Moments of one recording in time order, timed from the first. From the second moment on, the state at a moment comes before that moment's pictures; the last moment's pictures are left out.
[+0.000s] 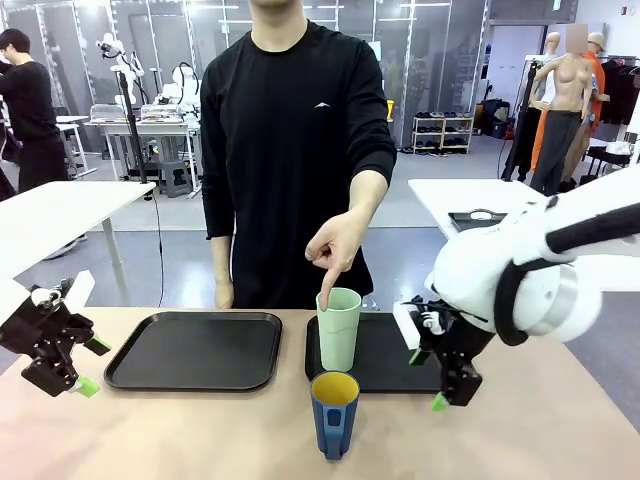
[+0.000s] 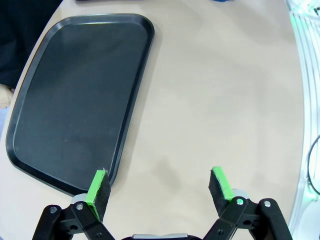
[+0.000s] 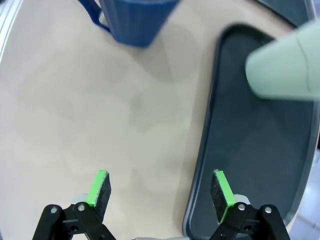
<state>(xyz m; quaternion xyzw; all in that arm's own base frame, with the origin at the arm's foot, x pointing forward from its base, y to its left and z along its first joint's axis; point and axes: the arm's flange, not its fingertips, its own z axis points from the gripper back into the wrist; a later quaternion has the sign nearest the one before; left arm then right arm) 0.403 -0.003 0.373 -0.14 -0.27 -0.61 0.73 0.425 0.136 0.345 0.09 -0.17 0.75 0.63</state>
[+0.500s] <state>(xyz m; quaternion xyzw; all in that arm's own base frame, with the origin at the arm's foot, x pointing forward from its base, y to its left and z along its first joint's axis) 0.403 -0.003 0.373 -0.14 -0.27 -0.61 0.73 0.429 0.158 0.309 0.20 -0.27 0.74 0.58</state>
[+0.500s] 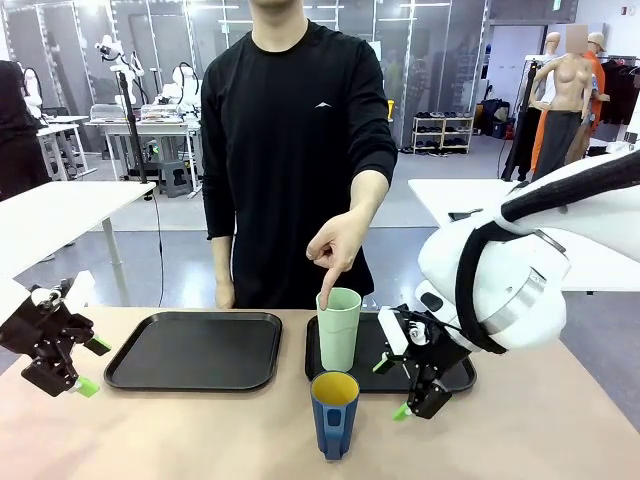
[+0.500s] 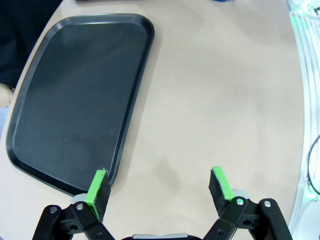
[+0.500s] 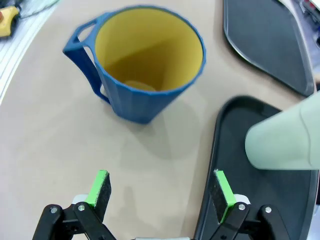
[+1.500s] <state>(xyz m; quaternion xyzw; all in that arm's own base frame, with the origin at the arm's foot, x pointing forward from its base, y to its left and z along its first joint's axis) 0.403 -0.003 0.373 -0.14 -0.27 -0.61 0.73 0.451 0.141 0.262 0.40 -0.39 0.67 0.50</state>
